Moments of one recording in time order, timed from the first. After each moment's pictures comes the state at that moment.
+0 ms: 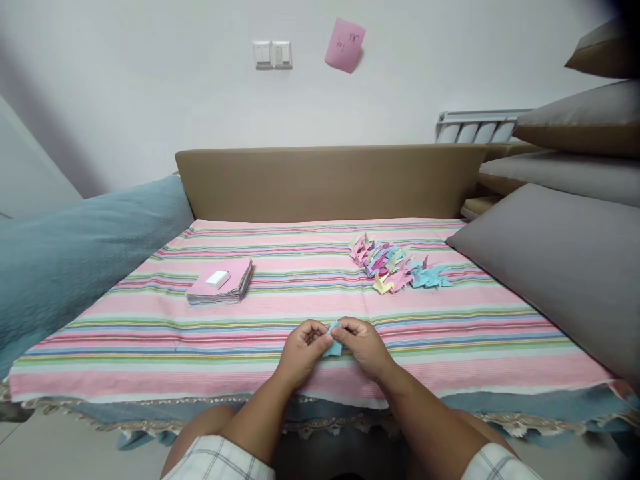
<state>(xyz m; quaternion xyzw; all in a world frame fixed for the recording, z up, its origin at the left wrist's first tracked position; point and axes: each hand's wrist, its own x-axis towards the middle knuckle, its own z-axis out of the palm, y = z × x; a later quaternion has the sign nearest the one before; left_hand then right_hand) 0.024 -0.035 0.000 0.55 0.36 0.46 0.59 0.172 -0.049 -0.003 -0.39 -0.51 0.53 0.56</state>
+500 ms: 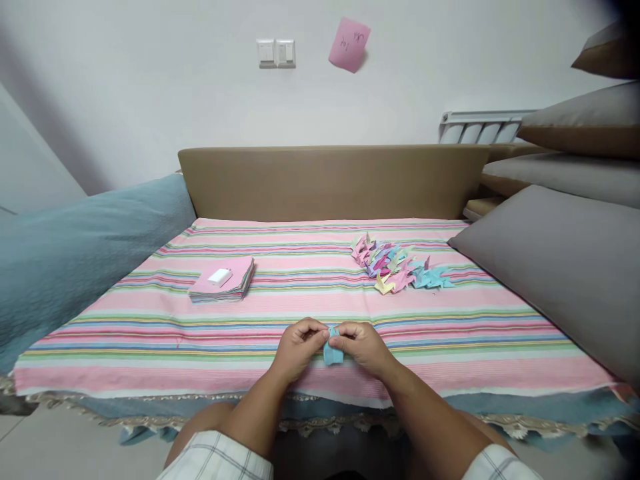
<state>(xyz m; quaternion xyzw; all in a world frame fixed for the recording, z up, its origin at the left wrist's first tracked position) 0.015 -0.033 0.006 0.57 0.36 0.47 0.56 0.179 -0.048 -0.003 -0.41 -0.60 0.50 0.46</state>
